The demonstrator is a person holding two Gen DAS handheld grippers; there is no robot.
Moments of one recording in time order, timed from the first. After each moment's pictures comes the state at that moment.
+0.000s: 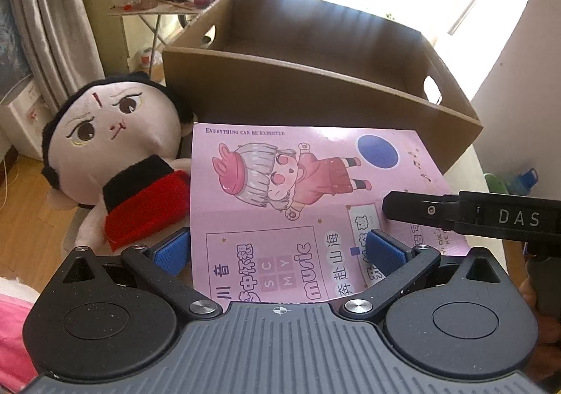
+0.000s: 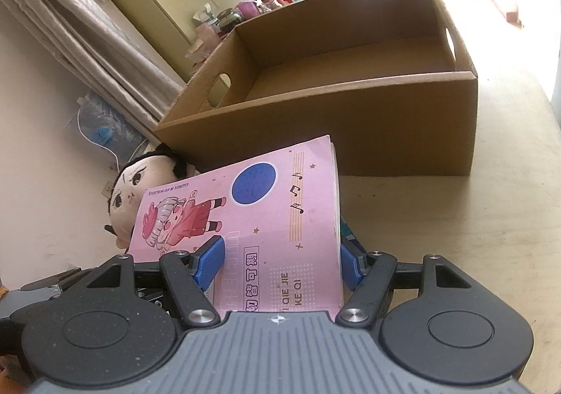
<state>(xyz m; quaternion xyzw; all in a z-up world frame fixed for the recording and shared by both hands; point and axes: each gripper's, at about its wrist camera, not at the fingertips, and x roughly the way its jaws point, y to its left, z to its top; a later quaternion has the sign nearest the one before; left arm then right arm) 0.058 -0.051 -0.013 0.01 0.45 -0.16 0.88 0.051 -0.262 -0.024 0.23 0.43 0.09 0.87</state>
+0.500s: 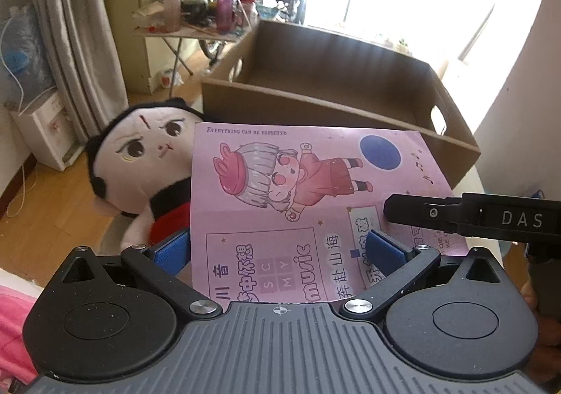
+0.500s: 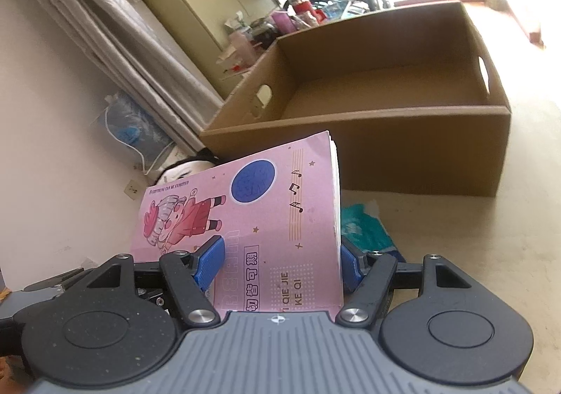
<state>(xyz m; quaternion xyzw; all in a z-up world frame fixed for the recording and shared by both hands) 0.035 -0.034 0.018 0.00 0.41 -0.13 0.90 0.042 -0.243 0.007 0.22 0.41 0.13 0.88</state>
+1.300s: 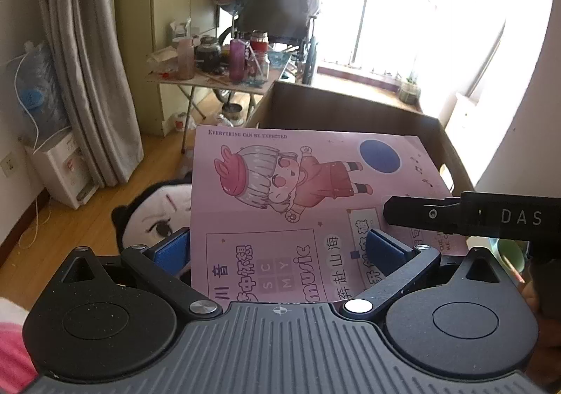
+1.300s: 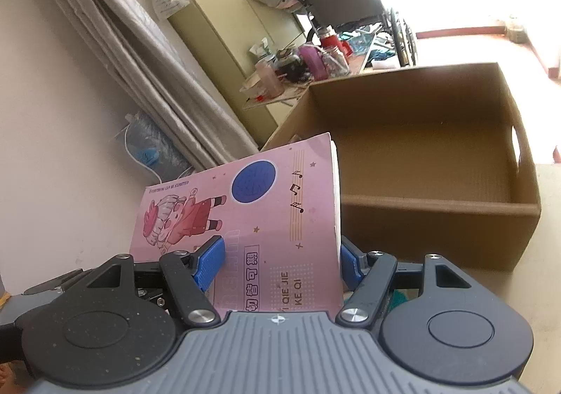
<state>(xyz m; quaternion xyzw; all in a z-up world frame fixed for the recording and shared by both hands) 0.065 -0.028 0.058 0.00 0.36 -0.12 0.93 0.081 -0.234 0.055 0.21 0.36 0.15 0.89</state>
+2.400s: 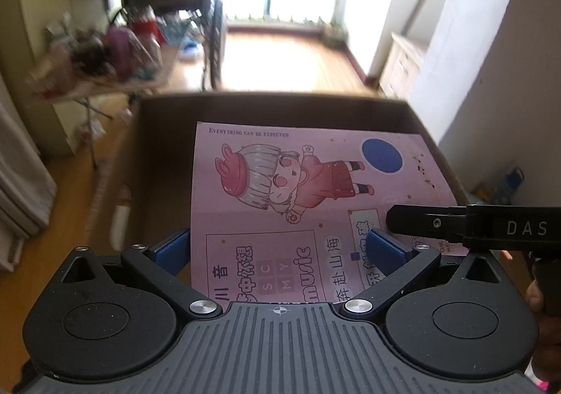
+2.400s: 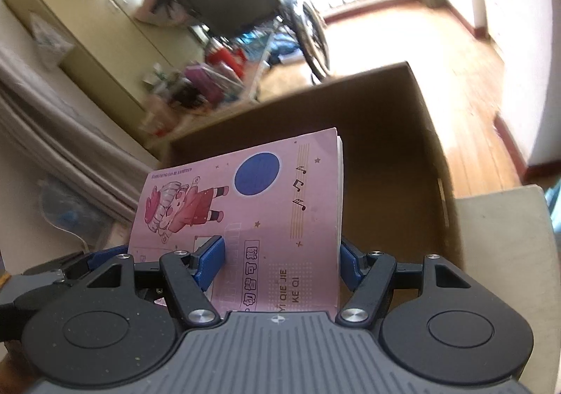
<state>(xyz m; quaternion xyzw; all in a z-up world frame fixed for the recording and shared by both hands) 0.224 -0.145 0.011 0.08 0.43 -0.27 0.86 0.216 -0.344 -0.005 0.27 0.41 0.01 0.87</state>
